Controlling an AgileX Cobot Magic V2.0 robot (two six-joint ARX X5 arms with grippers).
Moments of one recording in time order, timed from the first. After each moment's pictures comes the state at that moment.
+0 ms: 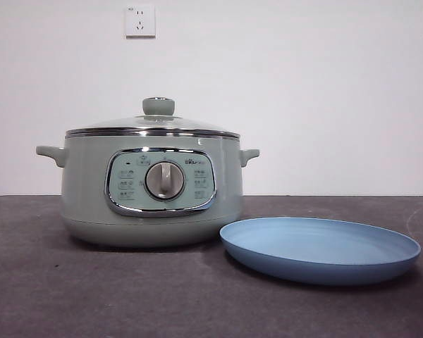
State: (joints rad) left arm 0.02 0.00 0.02 -0.18 -0.03 -0.04; right arm 0.05 0.00 0.02 -0.16 -0.10 0.12
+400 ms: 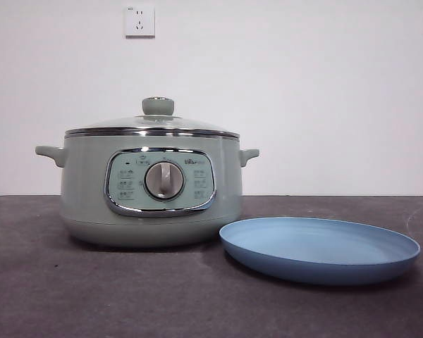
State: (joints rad) left arm 0.02 0.02 0.22 -0.25 0.09 -0.21; right arm 0.05 0.03 0.16 -0.18 -0.21 0.28
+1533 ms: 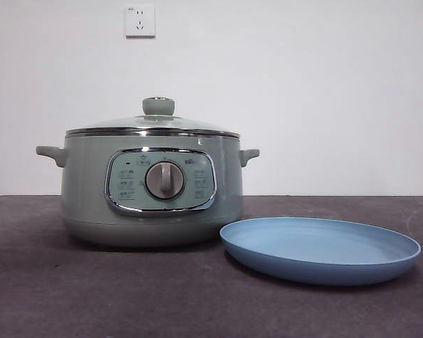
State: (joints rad) left arm 0.02 0.61 0.96 -0.74 0.76 -0.08; right arm 0.10 0.89 1.14 -0.96 -0.81 -0.17
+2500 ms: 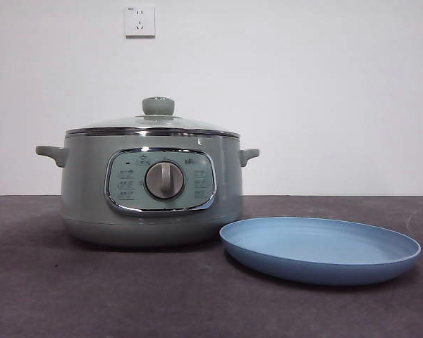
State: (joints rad) left arm -0.01 0.78 0.96 -0.57 0.75 -0.10; right arm 0.10 0.89 1.14 -0.96 -0.81 -0.17
